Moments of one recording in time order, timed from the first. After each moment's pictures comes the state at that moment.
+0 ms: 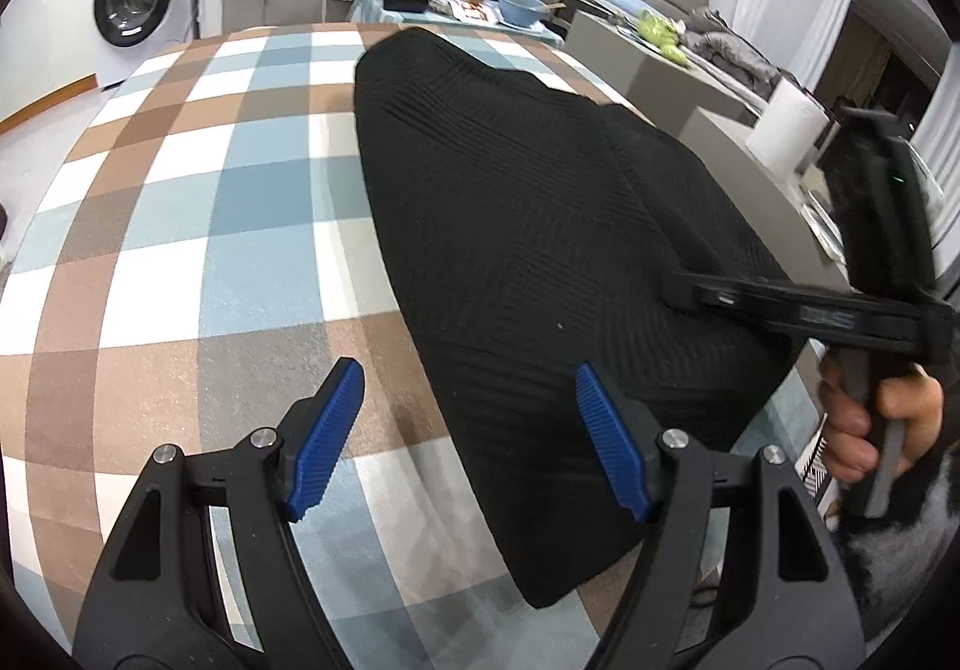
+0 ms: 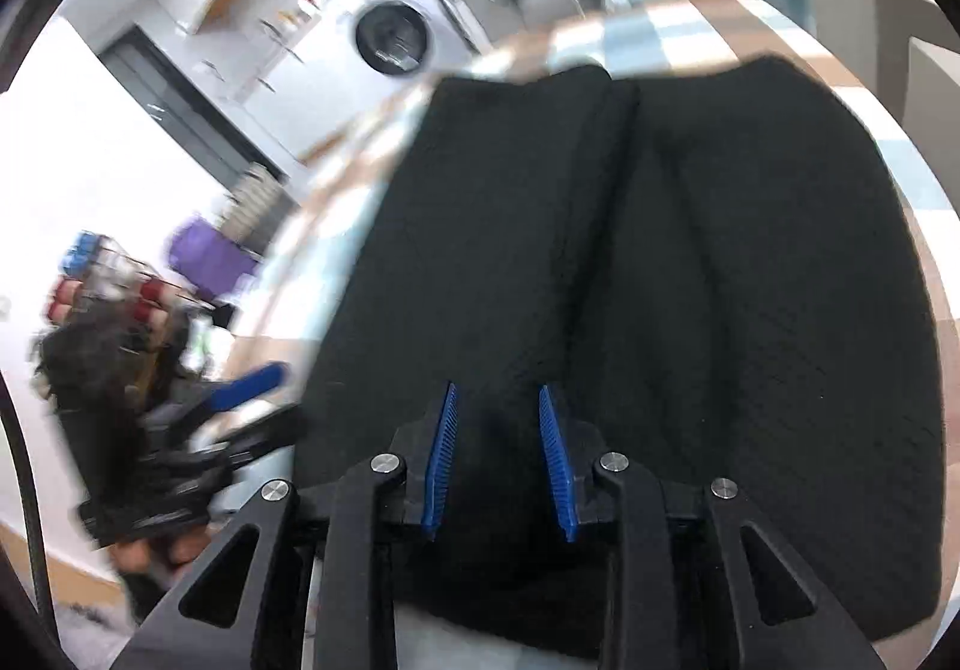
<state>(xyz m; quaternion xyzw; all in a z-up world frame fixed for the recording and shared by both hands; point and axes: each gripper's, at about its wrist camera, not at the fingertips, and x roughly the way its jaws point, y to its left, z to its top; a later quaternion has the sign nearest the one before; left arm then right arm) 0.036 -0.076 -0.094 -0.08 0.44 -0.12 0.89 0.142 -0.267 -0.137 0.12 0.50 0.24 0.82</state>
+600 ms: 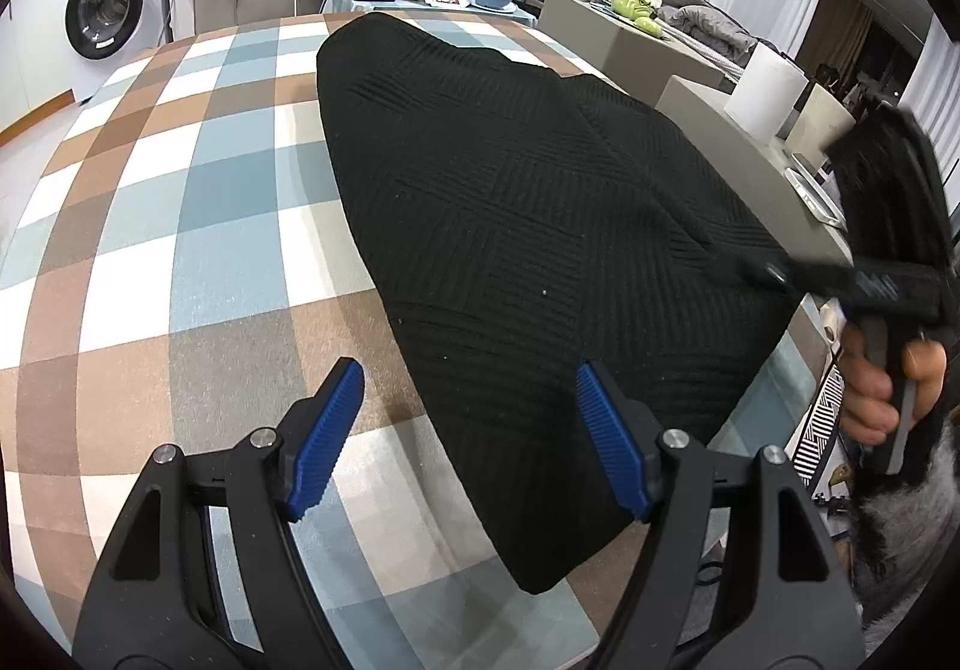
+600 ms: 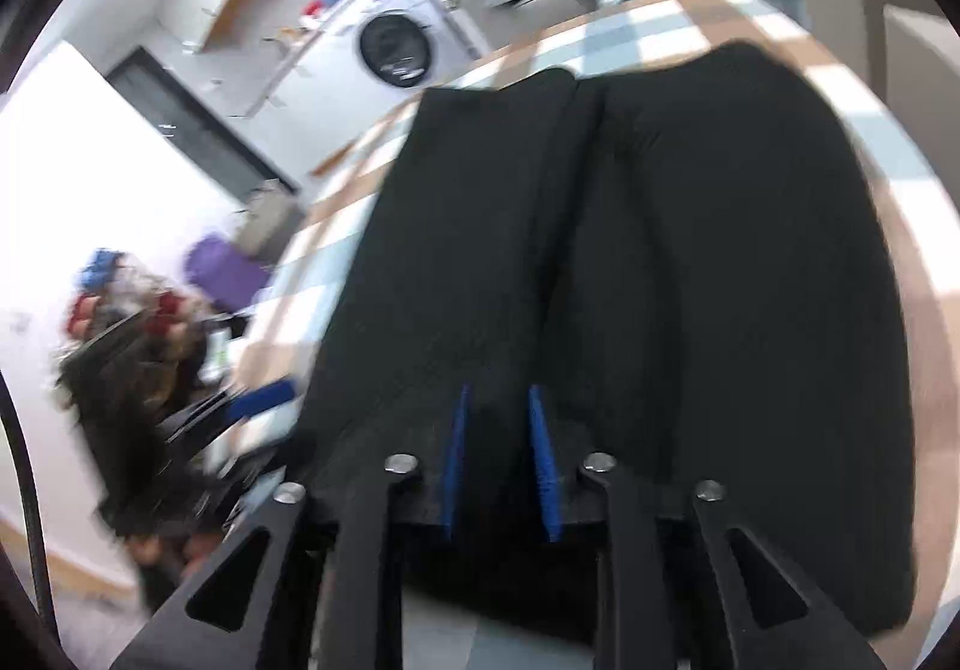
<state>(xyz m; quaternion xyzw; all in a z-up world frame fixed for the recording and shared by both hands) 0.031 -0.087 -0.098 -0.05 0.45 -0.15 0.88 0.106 -0.319 -0.138 0.18 0.47 0.33 0.80</state>
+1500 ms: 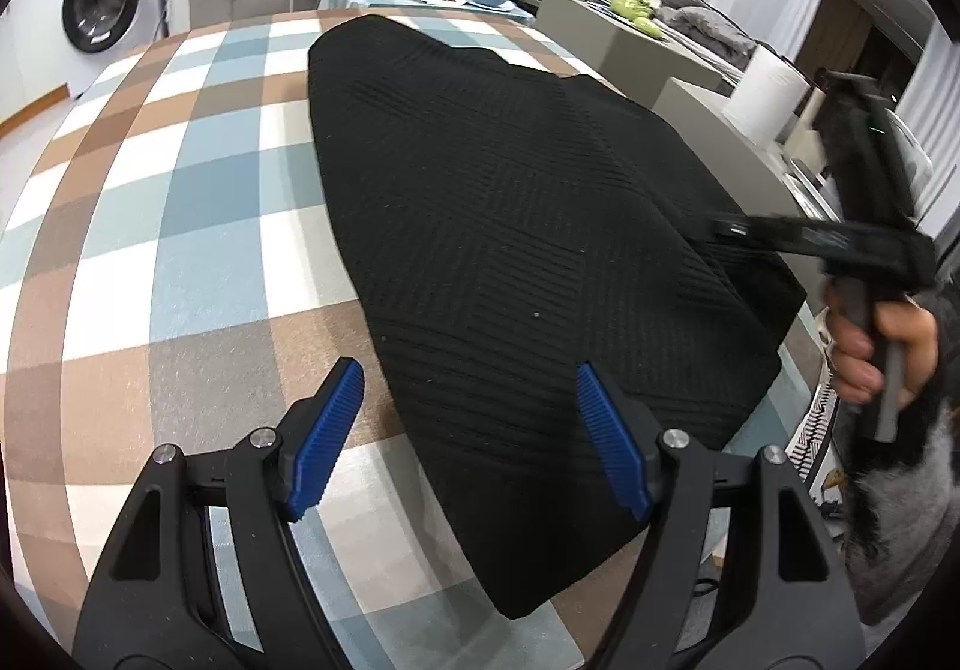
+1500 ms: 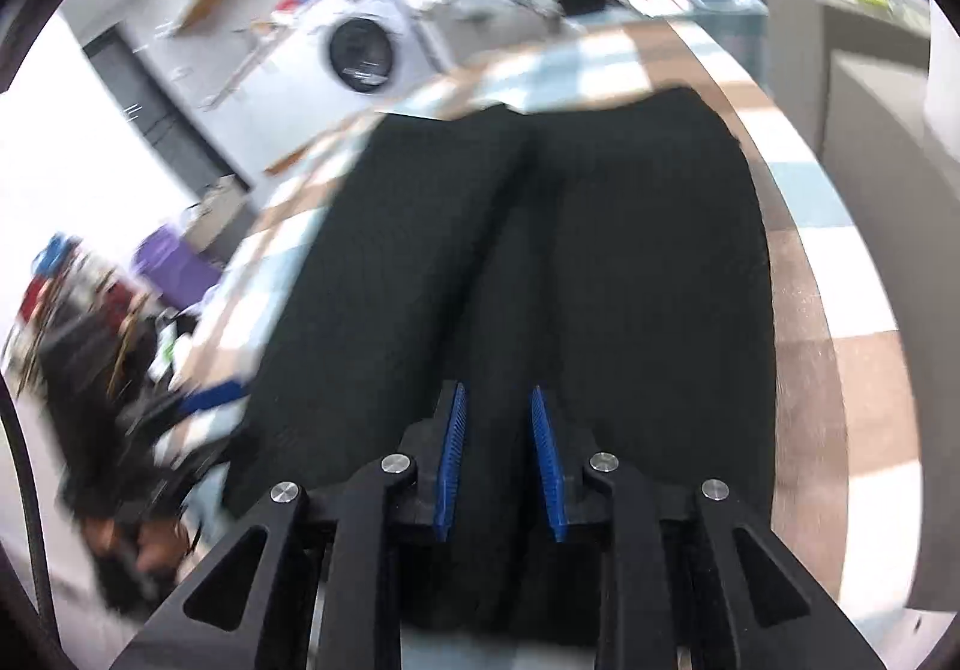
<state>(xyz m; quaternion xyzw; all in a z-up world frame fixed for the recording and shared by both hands) 0.037 -0.091 -0.099 -0.06 0.46 -0.15 0.87 0.170 -0.323 -0.146 0.14 0.49 0.23 0.83</state>
